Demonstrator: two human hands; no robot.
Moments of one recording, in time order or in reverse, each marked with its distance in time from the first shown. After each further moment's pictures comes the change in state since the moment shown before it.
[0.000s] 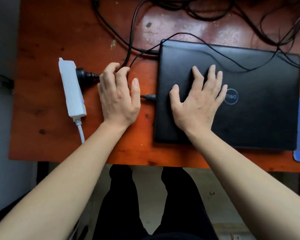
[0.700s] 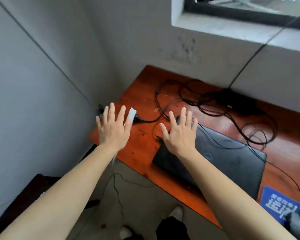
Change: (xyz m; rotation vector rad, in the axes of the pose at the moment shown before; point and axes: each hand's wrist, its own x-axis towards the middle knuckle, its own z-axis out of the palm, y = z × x) left_hand -0.027 0.096 -0.196 0.548 -0.106 -0.470; right_hand 0.034 -0.027 -0.150 0.086 -0.321 -0.702
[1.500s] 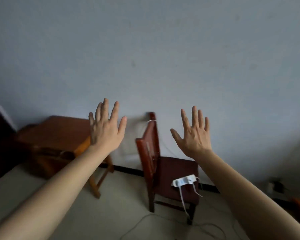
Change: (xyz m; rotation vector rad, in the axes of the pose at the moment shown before) left_hand -0.666 -0.417 -0.308 0.360 0.561 -1.094; right_hand -0.442 -0.577 -0.037 0.157 0.108 -1.345
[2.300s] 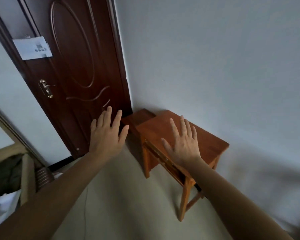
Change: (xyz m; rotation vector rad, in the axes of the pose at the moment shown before) left_hand 0.030 -0.589 -0.009 0.396 -0.095 -0.509; right_hand 0.203 -0.645 0.282 0.333 -0.255 -0.656
